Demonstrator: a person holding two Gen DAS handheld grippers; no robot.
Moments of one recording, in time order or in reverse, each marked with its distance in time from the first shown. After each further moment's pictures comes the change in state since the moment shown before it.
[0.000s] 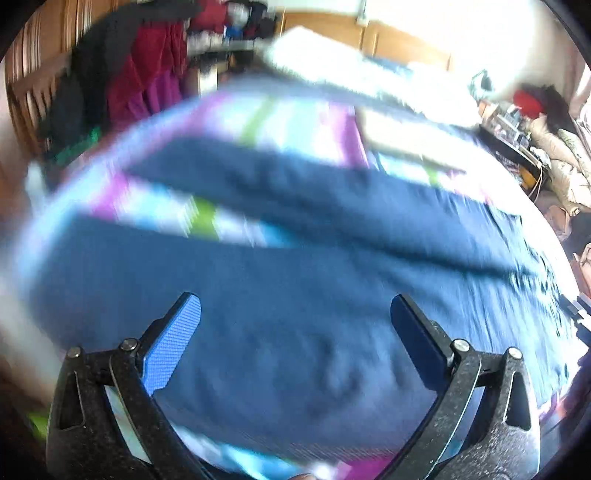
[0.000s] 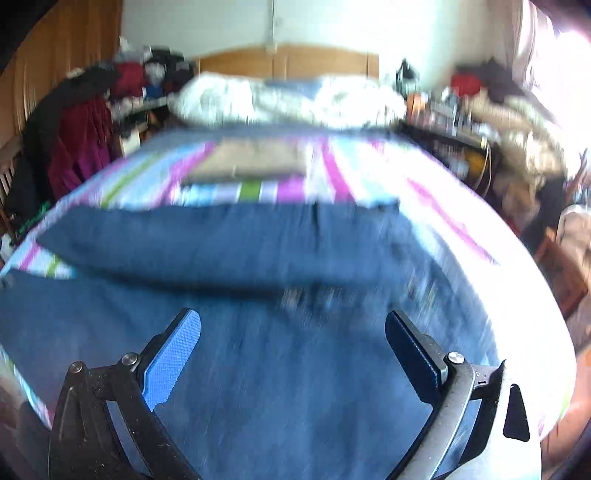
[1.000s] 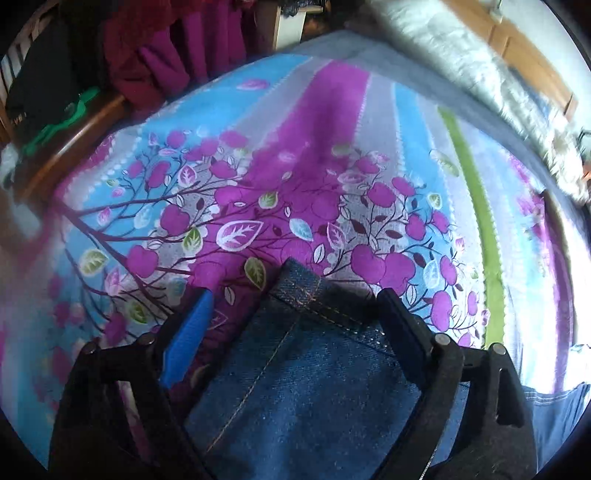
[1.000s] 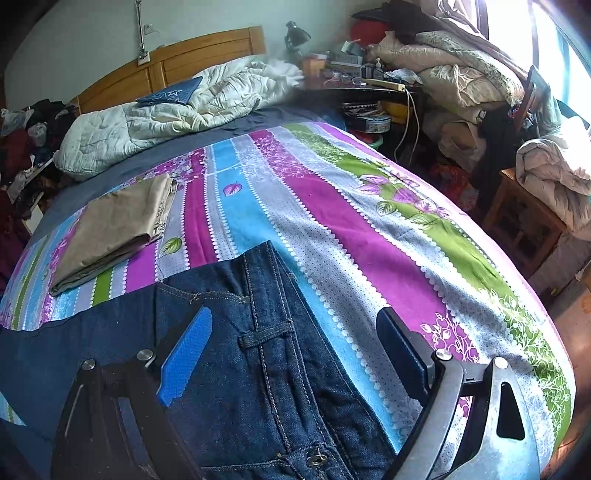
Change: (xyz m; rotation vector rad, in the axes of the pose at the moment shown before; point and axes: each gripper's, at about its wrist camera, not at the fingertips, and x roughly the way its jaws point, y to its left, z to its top) left arm 0.328 0.245 0.220 -0.242 0.195 0.065; right arm 0.137 -0.168 0.090 0.317 0.110 -0.213
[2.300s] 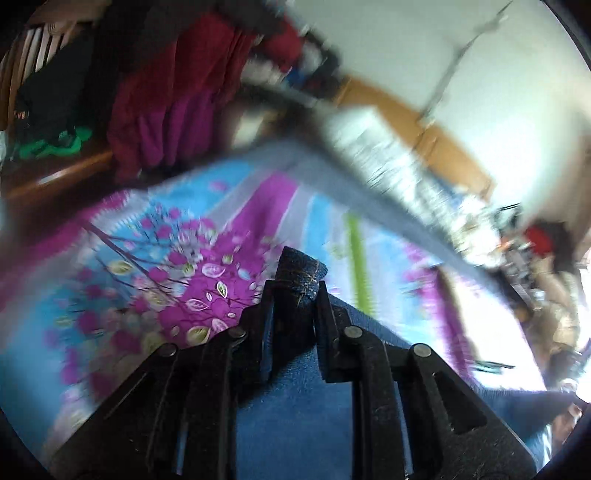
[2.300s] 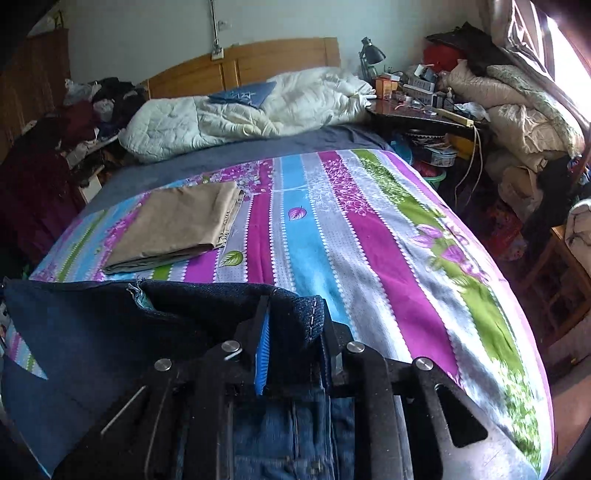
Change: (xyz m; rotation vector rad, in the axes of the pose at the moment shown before) left arm -0.155 0.038 -0.063 -0.058 -0.408 -0.337; right arm -0.044 0.001 0.037 -0.160 -0.034 0.223
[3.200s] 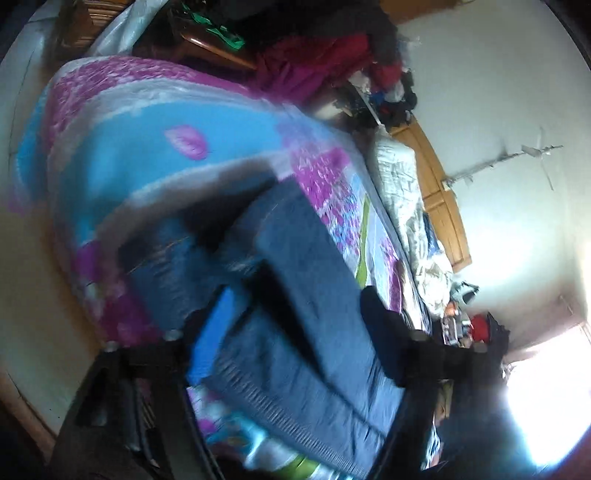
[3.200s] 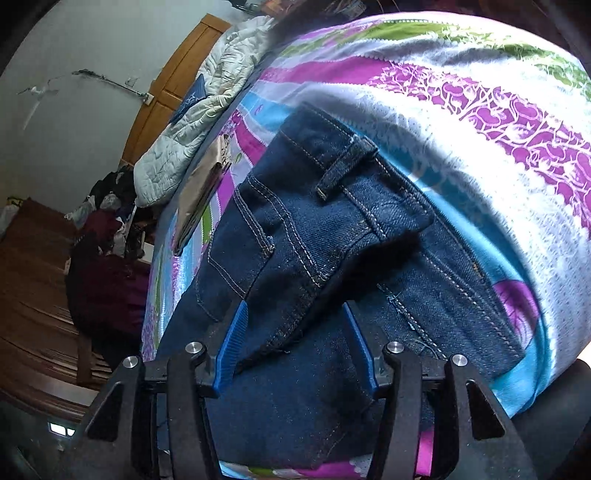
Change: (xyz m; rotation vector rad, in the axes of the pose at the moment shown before) left arm -0.198 0.066 -0.154 -0.585 0.070 -0.012; right arm -0.068 -0.043 -0.237 0.704 0.194 0.326
